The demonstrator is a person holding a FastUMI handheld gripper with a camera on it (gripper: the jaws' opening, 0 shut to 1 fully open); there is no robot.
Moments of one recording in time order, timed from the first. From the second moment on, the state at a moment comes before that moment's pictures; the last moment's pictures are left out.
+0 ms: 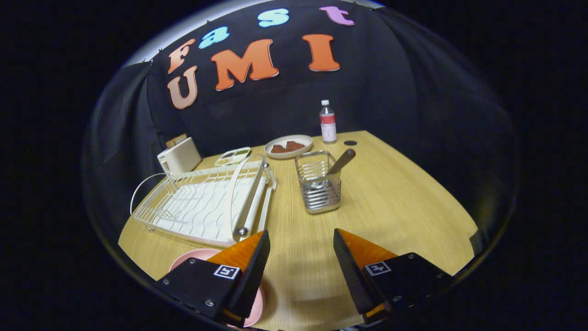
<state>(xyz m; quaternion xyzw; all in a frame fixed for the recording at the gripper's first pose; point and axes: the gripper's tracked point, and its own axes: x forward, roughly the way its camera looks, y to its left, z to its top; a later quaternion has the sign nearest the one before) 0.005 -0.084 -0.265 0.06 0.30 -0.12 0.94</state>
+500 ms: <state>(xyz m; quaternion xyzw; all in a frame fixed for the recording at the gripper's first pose) 0.058 -0.145 -0.255 0.06 0.24 -0.16 0.95</state>
